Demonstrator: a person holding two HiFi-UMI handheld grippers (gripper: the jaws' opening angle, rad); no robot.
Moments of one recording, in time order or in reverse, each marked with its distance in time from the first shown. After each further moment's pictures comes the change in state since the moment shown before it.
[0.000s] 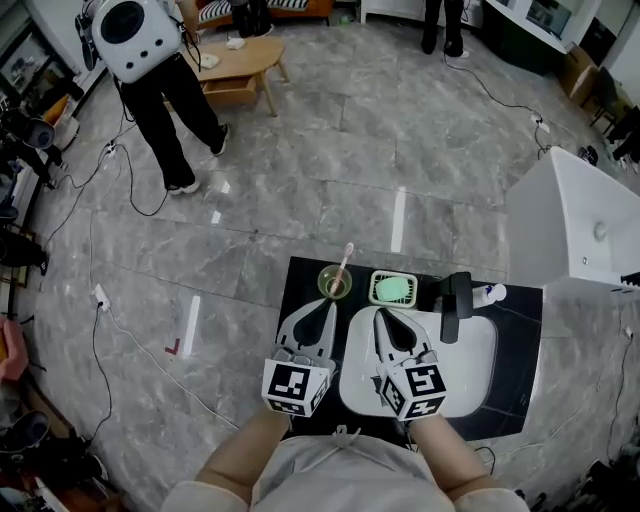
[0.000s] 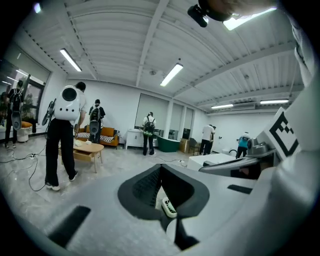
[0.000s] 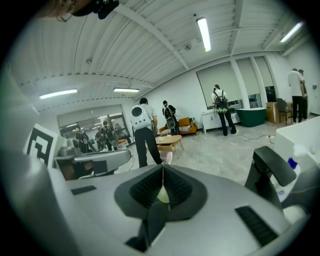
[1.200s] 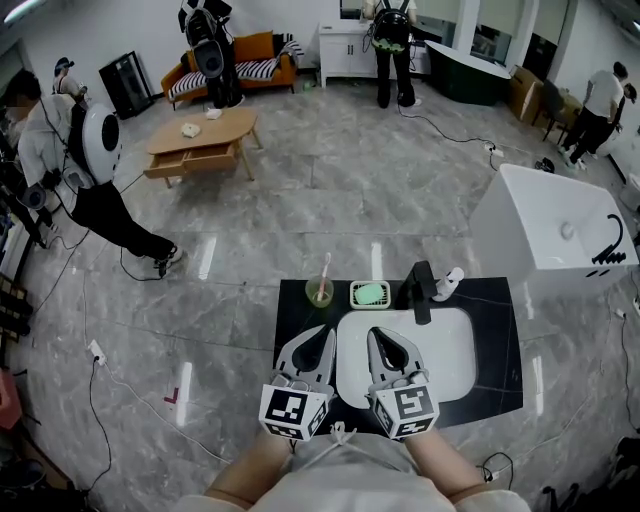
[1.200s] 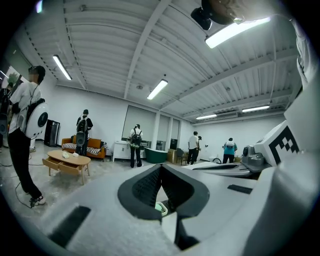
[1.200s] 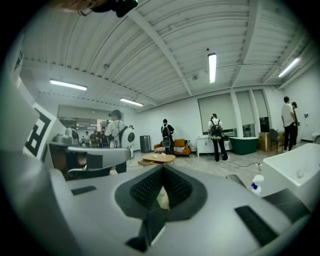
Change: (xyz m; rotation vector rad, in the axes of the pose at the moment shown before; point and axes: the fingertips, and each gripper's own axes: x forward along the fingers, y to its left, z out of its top) left arm -0.093 -0.077 0.057 0.052 -0.139 -0.138; right arm -0.113 0.054 0.036 -0.161 -0.232 -0.110
